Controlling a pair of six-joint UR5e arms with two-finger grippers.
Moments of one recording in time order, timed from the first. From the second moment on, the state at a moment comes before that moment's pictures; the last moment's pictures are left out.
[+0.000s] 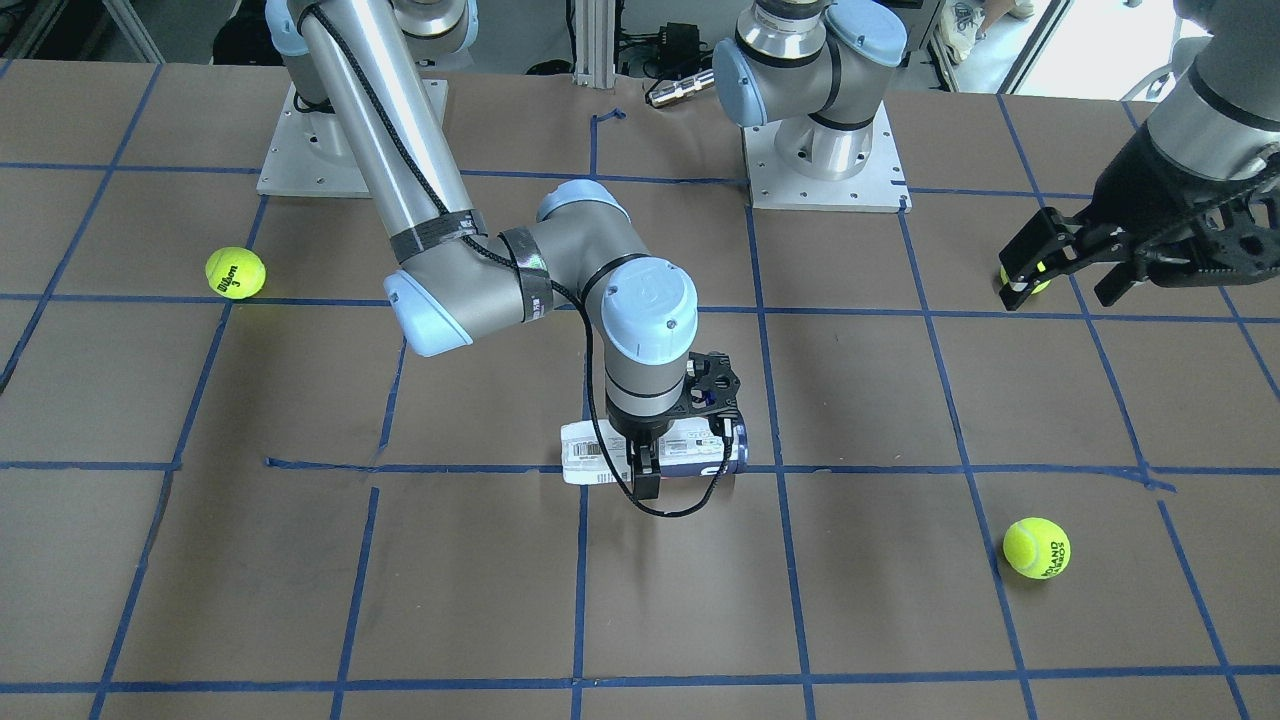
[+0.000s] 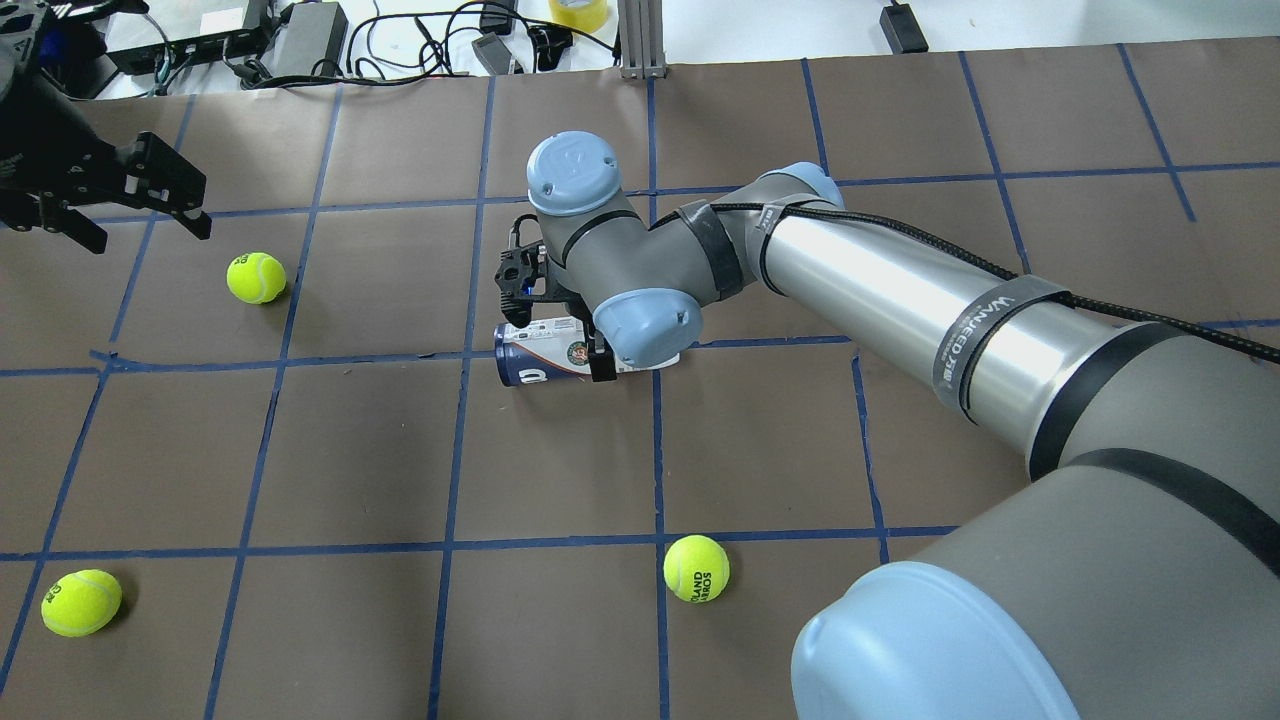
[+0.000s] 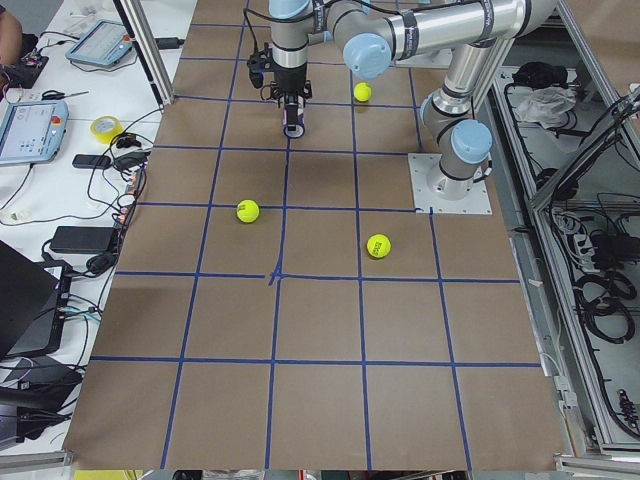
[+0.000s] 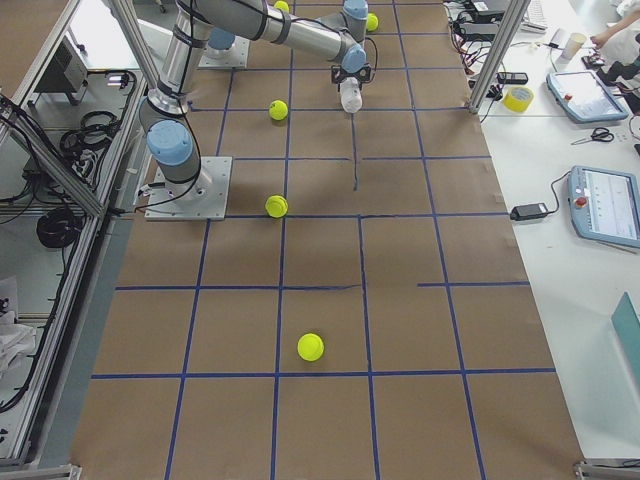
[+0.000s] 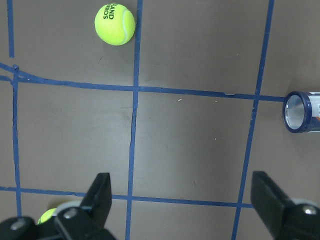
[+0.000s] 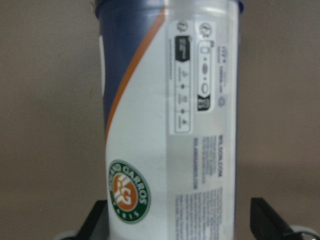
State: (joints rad) left arm -1.23 -1.57 -1.60 -1.51 1.53 0.25; right arm 2.04 -0.95 1.51 -2.15 -1.55 -1.16
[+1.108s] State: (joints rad) left arm -1.24 -1.69 -1.73 -1.39 1.04 0.22; right arm 1.77 -1.31 1.48 -1.87 -1.46 -0.94
